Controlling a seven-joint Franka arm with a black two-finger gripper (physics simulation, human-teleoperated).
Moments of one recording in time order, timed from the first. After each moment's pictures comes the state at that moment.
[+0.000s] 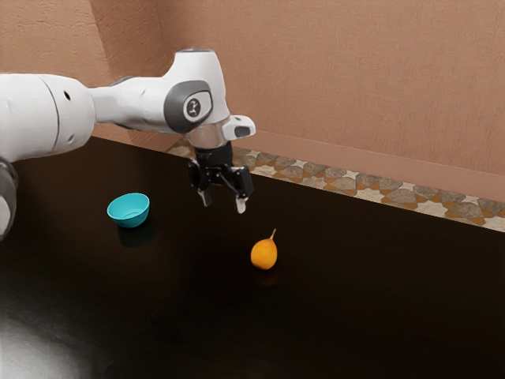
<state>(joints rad) -0.20 0.36 0.09 -1.61 -0.16 1.85 -0.02</state>
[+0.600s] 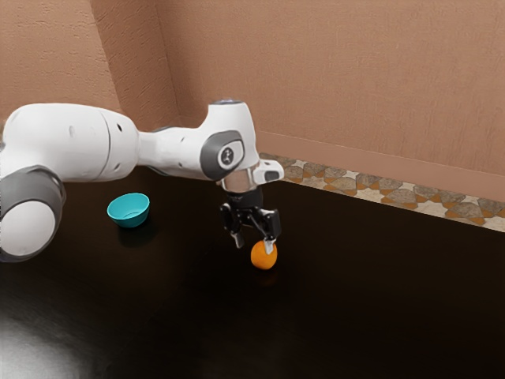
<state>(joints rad) -0.20 0.53 0.02 -1.60 -0.22 2.00 -0.02</state>
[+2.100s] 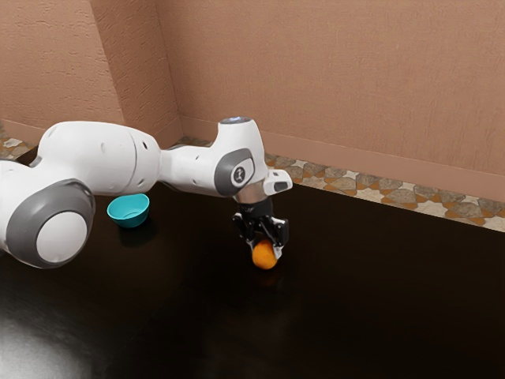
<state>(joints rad) -0.19 0.68 0.02 -1.50 -0.22 2.13 -0.02</state>
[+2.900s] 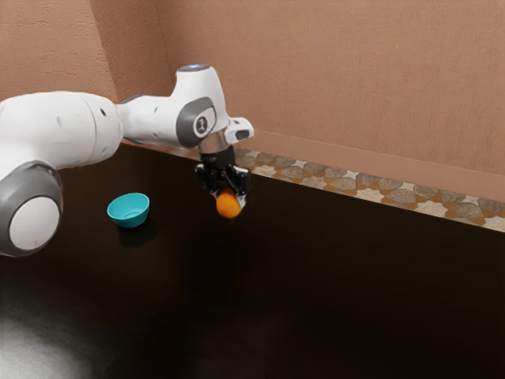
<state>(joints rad) -0.19 0.54 0.17 -1.48 -0.18 2.04 -0.03</state>
